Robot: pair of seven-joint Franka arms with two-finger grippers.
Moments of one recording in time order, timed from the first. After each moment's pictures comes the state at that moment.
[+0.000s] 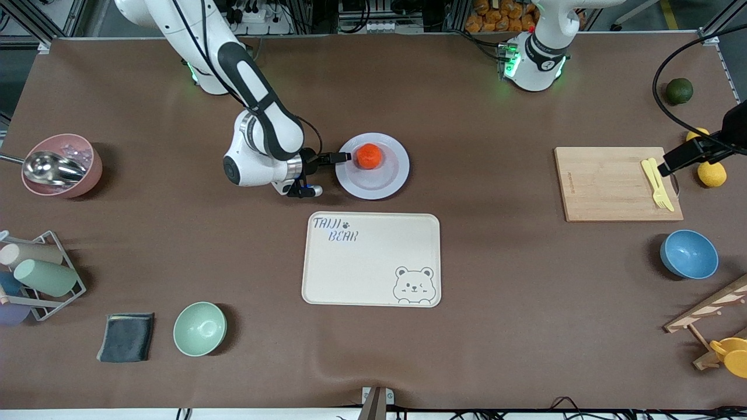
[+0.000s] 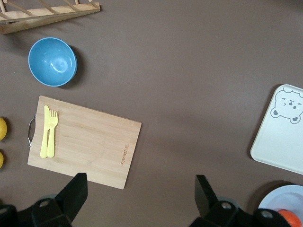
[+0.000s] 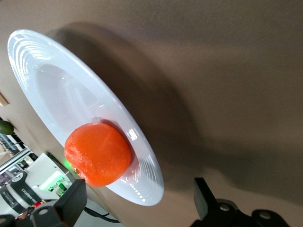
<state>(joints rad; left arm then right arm) -0.02 0.01 0.05 -1.57 -0.03 1.59 -0.23 0.56 0.46 0.03 -2.21 1.21 2.19 -0.32</state>
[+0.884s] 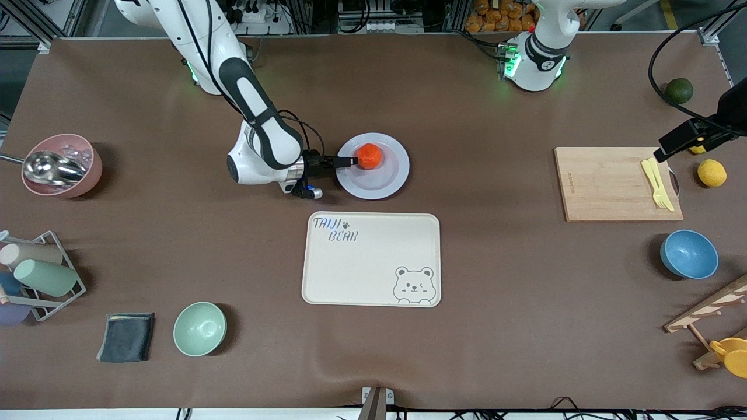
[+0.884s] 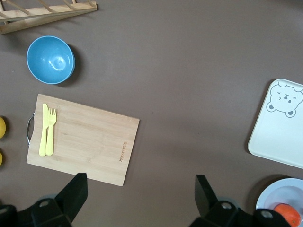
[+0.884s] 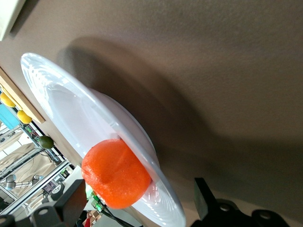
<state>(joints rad) -0.03 -0.05 0.05 -1.63 -0.03 1.61 -0.23 0.58 0.50 0.03 -2.21 1.44 2.19 -0.38</state>
